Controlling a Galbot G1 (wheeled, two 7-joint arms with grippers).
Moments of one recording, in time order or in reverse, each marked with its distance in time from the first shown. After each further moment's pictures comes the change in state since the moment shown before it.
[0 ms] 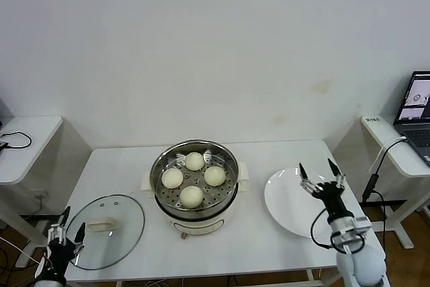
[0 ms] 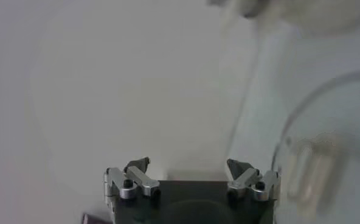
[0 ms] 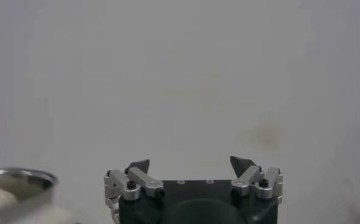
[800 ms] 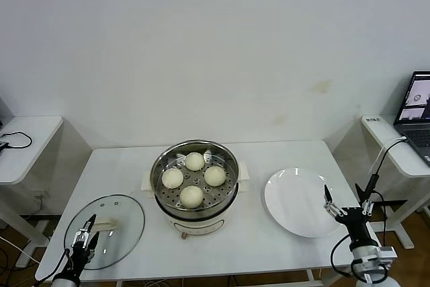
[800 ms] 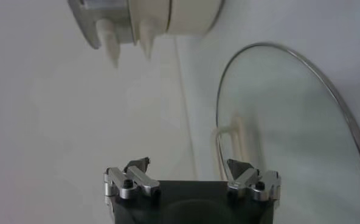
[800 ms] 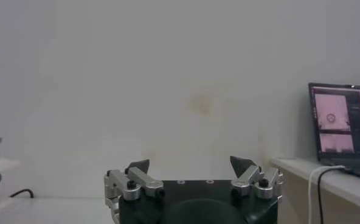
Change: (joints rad) left arm -0.098 0.037 0.096 0.157 0.239 -0.019 0.017; right arm -0.148 0.062 0.135 0.049 -0.005 0.019 -0.016
